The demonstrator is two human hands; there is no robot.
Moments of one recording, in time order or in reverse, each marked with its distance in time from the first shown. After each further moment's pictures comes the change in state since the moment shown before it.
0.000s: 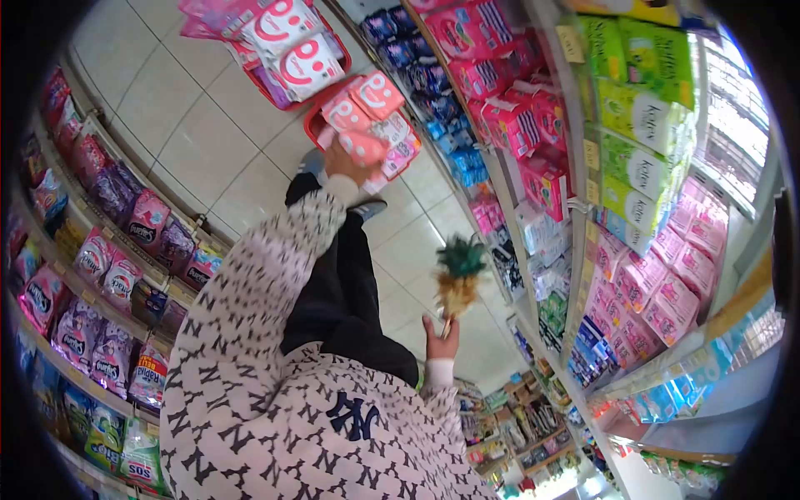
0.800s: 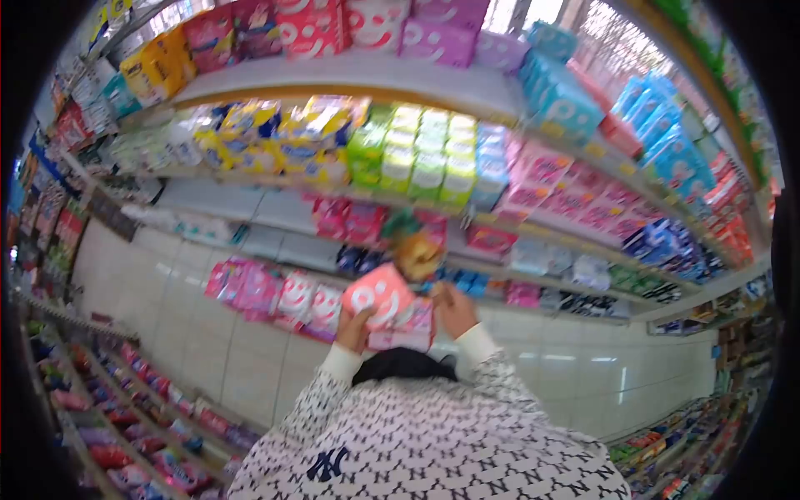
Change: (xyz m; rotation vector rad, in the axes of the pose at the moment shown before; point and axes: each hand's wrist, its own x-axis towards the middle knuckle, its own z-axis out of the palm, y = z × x) left_hand -0.133 0.204 -0.332 -1.149 -0.806 0.285; right_hand -0.019 -0.217 -0.029 0.661 0.246 -0.648
